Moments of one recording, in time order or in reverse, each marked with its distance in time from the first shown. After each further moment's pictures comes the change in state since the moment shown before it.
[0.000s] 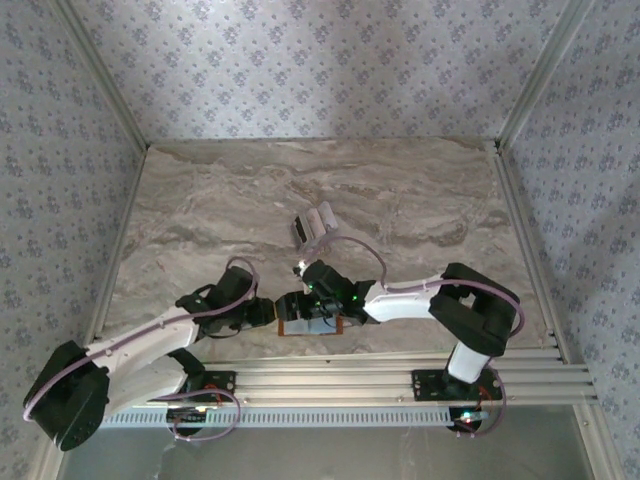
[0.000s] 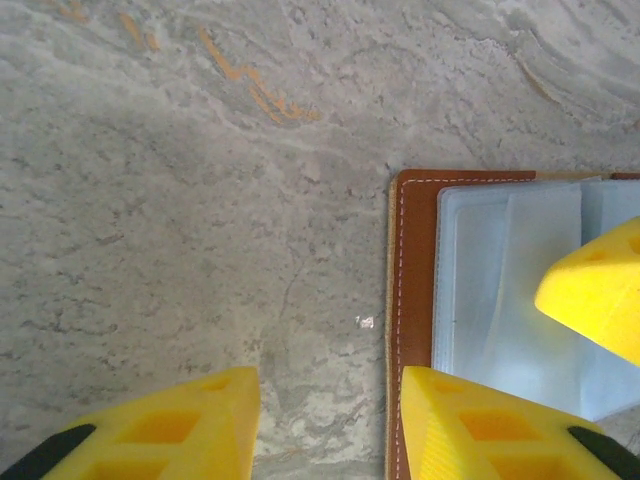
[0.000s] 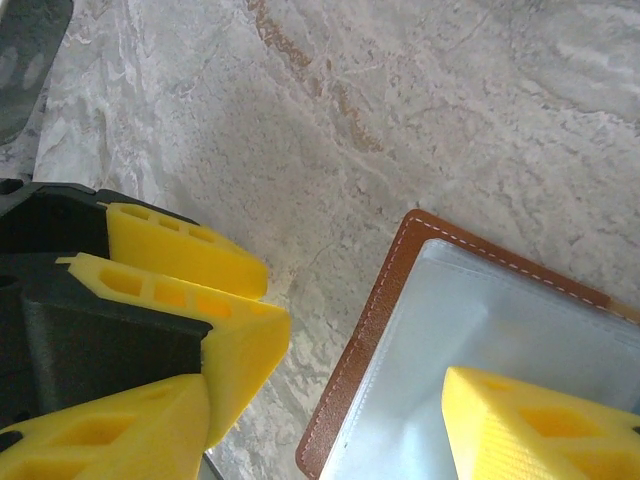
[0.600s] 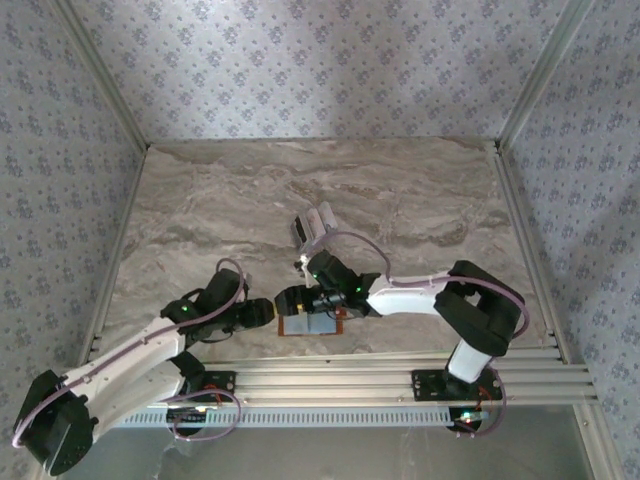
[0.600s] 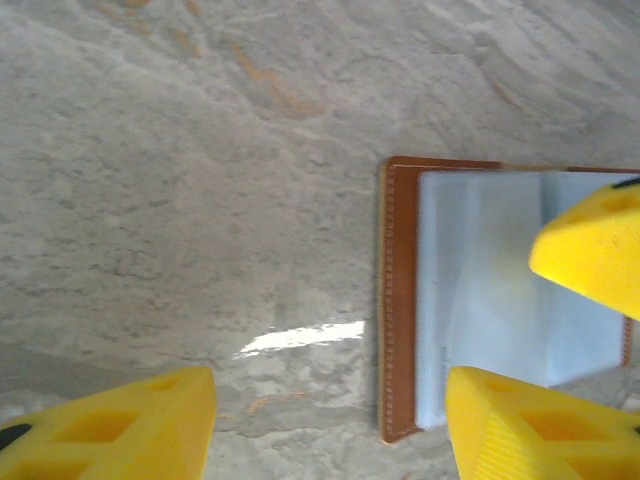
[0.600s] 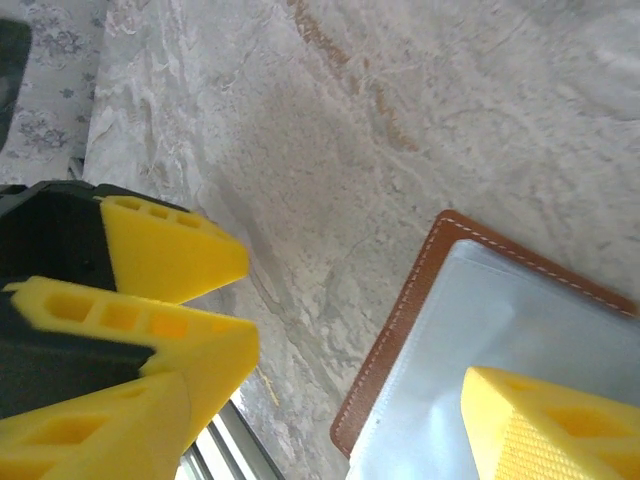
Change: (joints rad) left arm 0.015 -0.167 0.009 -0.127 -0.009 0.003; right arm -0.057 -0.030 0.022 -0.050 -0.121 -0.018
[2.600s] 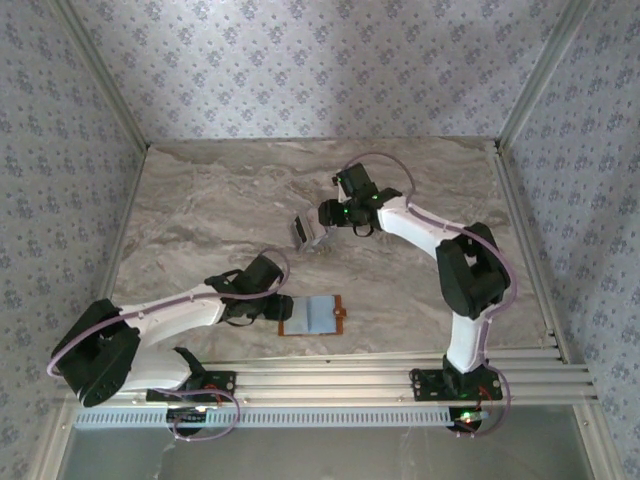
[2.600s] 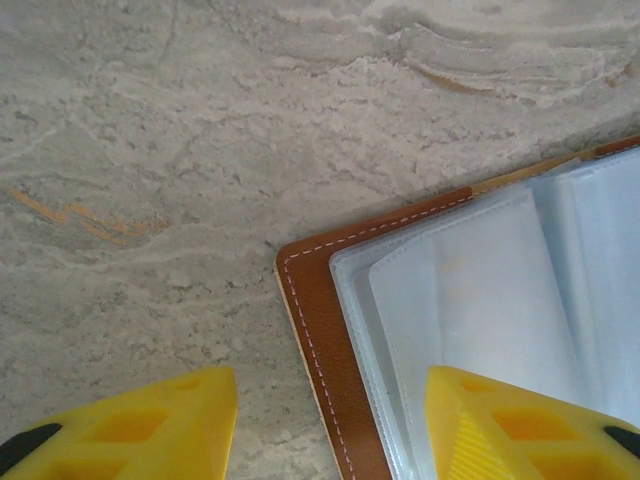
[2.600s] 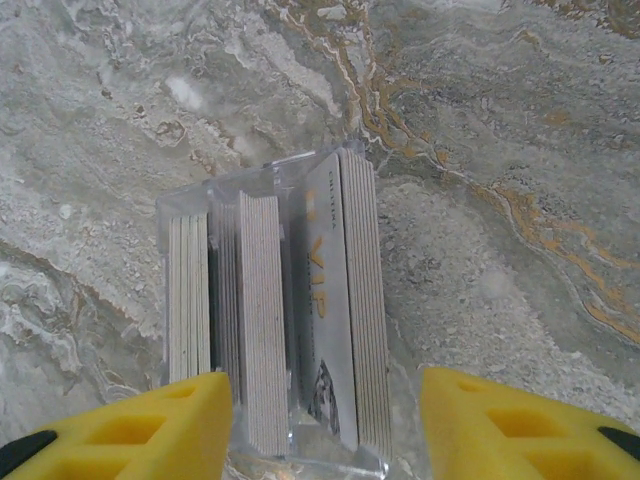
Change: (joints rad) left arm -0.121 0.440 0.181 0.115 -0.089 0.227; right arm -0.444 0.226 0.601 -0.569 0.232 -0.389
